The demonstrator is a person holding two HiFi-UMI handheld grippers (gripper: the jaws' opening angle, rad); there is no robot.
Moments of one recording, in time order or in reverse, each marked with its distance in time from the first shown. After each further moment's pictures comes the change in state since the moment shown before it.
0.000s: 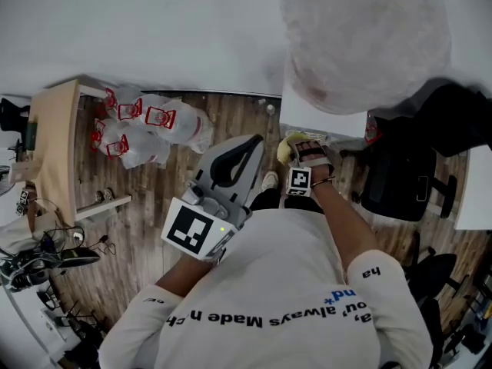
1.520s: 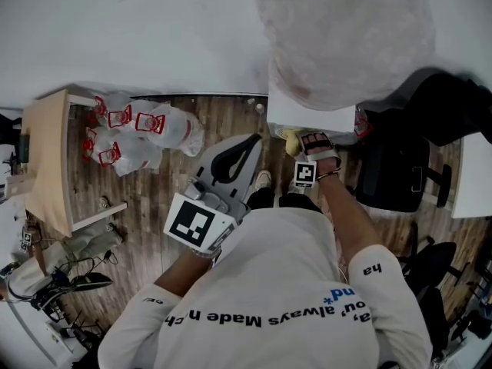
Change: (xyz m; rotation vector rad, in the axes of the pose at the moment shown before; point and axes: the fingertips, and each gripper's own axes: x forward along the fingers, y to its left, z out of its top) left arm 0.019 -0.011 -0.021 -0.018 0.038 -0.045; right arm -0.005 -0.017 -0.069 -0.105 0.126 -0.070
